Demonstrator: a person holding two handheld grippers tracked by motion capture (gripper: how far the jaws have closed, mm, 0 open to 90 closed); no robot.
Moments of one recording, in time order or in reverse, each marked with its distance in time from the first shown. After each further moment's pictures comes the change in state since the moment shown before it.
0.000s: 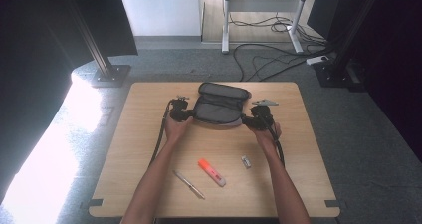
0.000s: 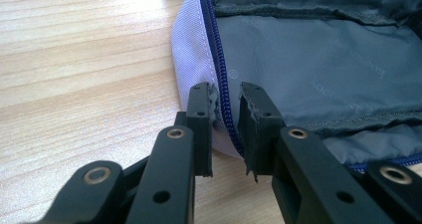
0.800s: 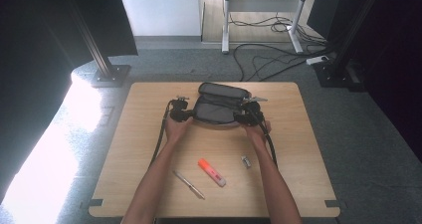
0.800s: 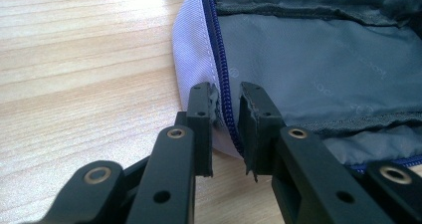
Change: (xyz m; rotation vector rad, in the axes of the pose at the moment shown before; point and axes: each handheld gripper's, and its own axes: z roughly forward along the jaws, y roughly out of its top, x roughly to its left) left arm 0.001 -0.001 0.000 0.002 -0.003 -0.009; right arm 0.014 0.007 0.039 0.061 -0.008 0.040
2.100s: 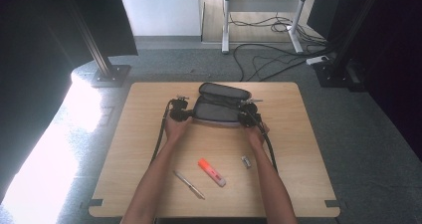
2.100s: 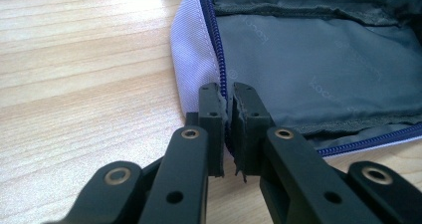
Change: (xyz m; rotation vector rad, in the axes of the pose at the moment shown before) left arm 0.003 0.001 0.001 -0.002 -0.023 0.006; right arm -0.005 -0.009 0.026 0.080 -0.032 -0.013
